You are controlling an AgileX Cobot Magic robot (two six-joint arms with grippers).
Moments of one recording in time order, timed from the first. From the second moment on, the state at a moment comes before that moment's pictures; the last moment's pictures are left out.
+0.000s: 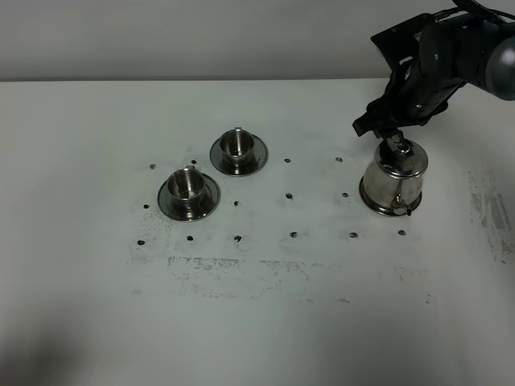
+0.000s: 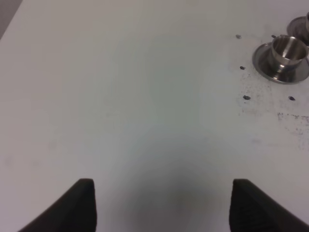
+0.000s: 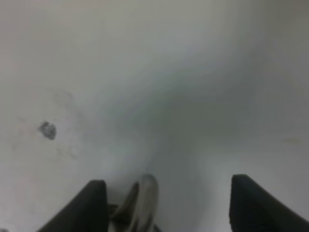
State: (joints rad) left arm 0.00 0.00 -0.51 0.06 1.07 -0.07; right arm 0.19 2.15 -1.68 -0.13 0.75 -0.10
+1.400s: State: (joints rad) left arm 0.00 0.00 -0.51 0.06 1.07 -0.07; right arm 0.16 2.01 -1.64 -0.36 0.84 -0.08
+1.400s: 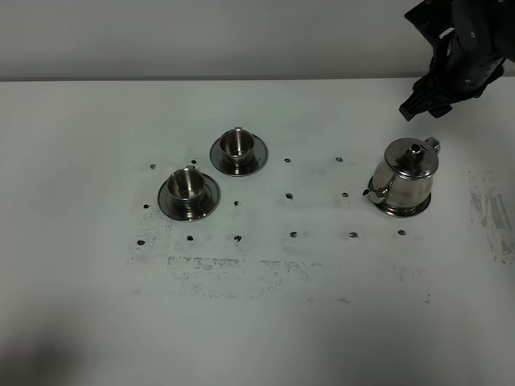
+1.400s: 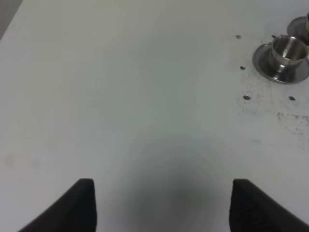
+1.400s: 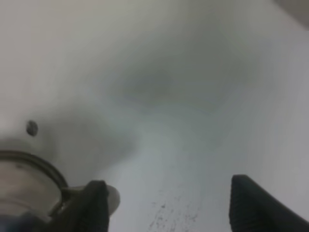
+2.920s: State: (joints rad) left arm 0.00 0.00 -0.51 0.06 1.07 -0.07; right arm 0.07 1.99 -1.41 -0.17 0.68 -0.13
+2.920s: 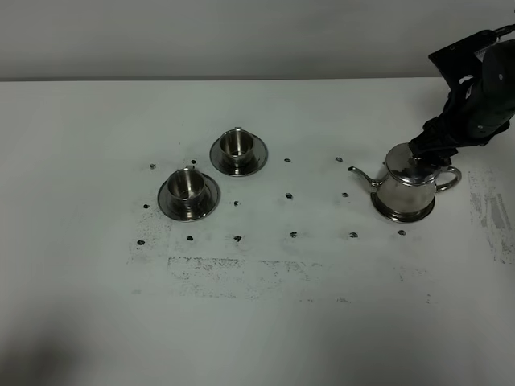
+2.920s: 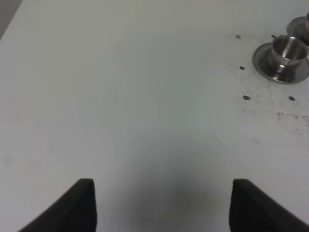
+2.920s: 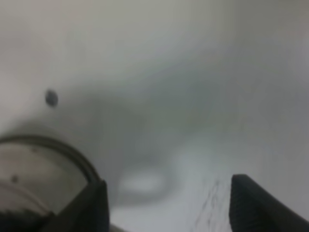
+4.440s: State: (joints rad) left arm 0.00 0.00 -0.51 0.06 1.07 -0.07; right arm -0.01 1.81 -1.08 -0.14 0.45 -0.11
